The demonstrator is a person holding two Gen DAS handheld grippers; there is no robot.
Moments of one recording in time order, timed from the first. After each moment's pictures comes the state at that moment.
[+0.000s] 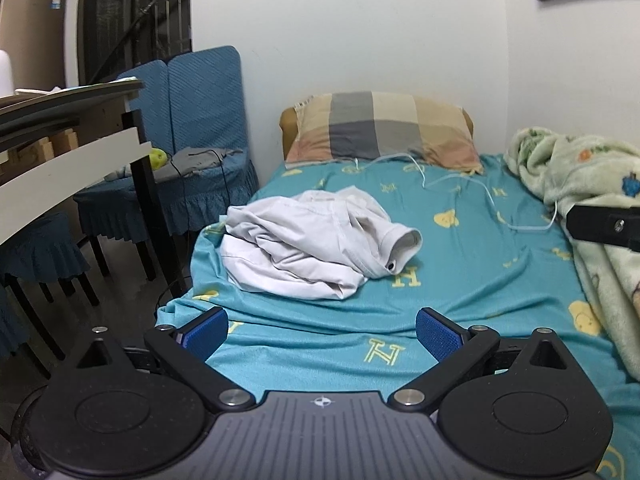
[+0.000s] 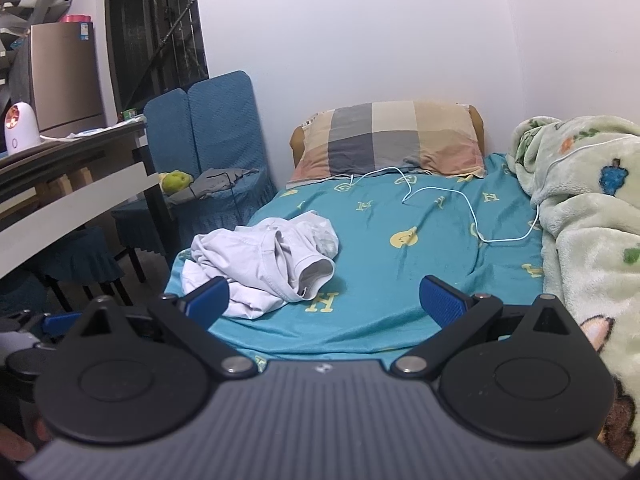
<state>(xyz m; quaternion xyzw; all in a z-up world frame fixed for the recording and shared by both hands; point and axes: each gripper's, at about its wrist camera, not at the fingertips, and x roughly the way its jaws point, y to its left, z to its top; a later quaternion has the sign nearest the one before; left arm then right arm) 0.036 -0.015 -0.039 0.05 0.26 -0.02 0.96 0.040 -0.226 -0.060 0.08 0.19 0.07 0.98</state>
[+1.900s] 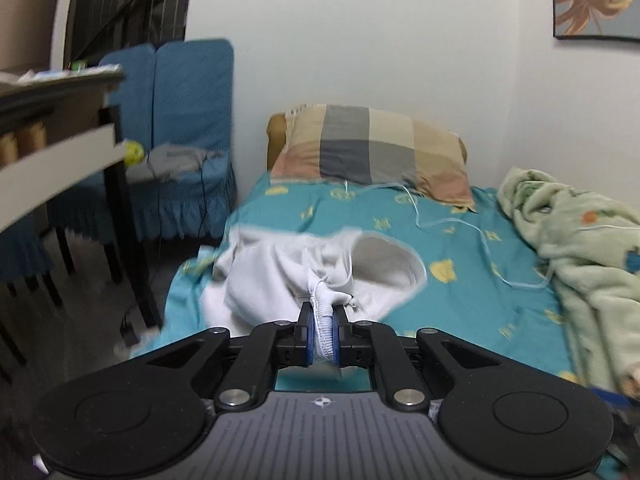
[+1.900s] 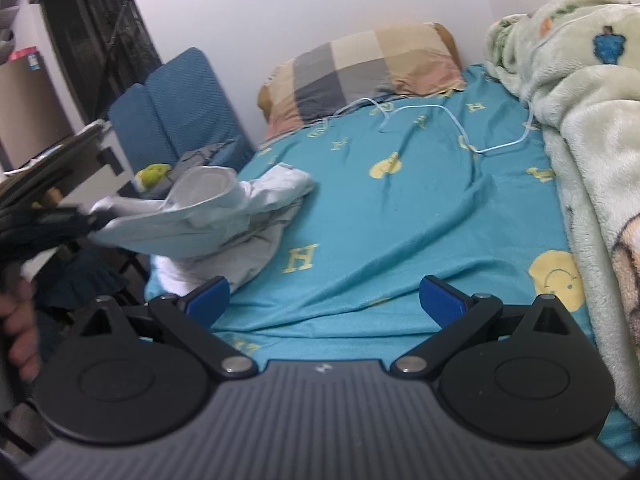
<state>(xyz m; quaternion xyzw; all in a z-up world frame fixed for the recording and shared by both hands) 0.118 0.035 -0.003 -0.01 0.27 -0.06 0.96 0.085 -0.261 -0.119 0.20 0.26 0.08 0.94</state>
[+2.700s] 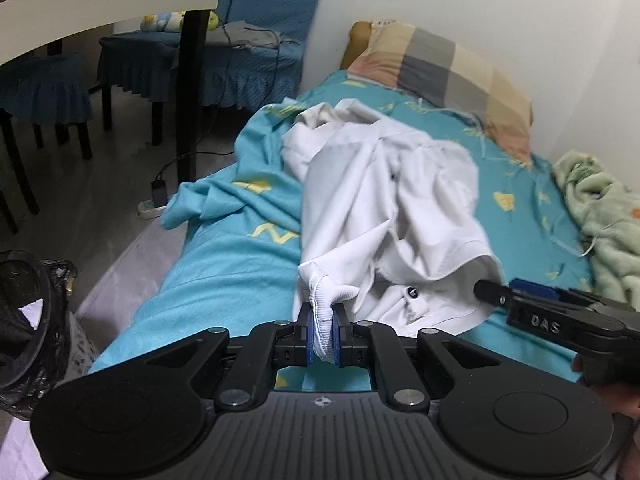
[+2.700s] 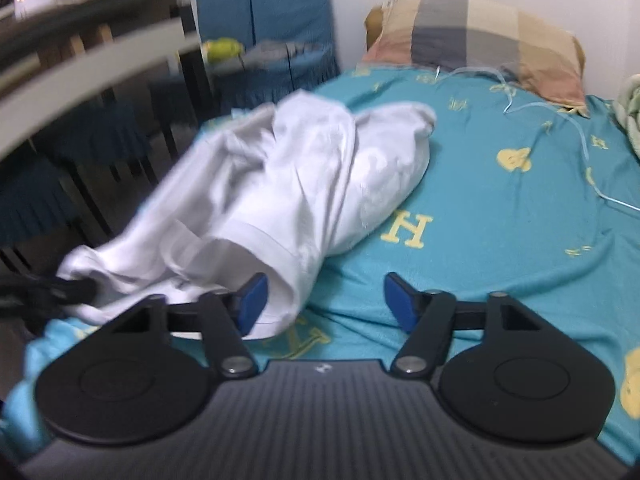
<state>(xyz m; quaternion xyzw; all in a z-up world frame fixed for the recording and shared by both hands) 0.100 0.108 -0.096 -0.12 0.39 0.01 0.91 0.181 -0.142 -0.152 -0.01 0.34 0.18 0.92</state>
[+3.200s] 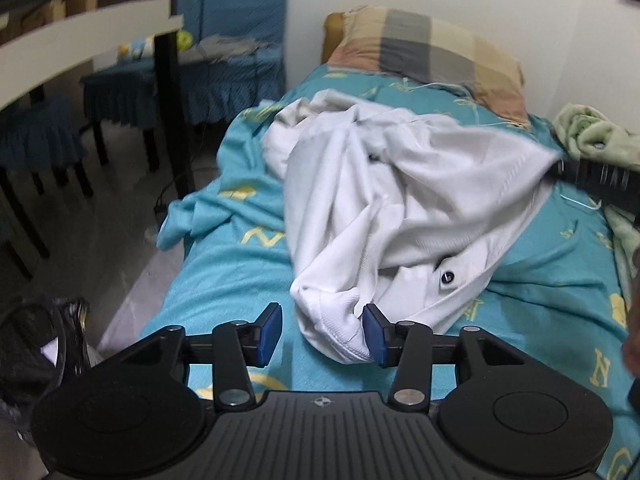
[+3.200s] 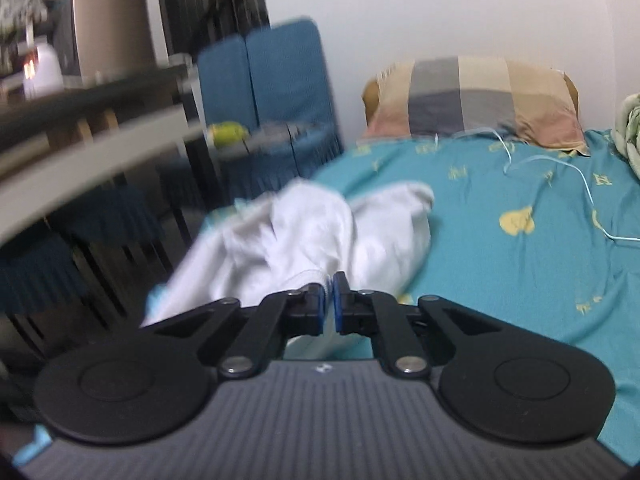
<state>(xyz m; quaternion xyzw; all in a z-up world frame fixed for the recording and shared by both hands) 0.105 0.071 -0.096 -0.02 0.39 0.00 0.92 0.184 -0.168 -0.112 0.09 0.21 0.20 0.95</state>
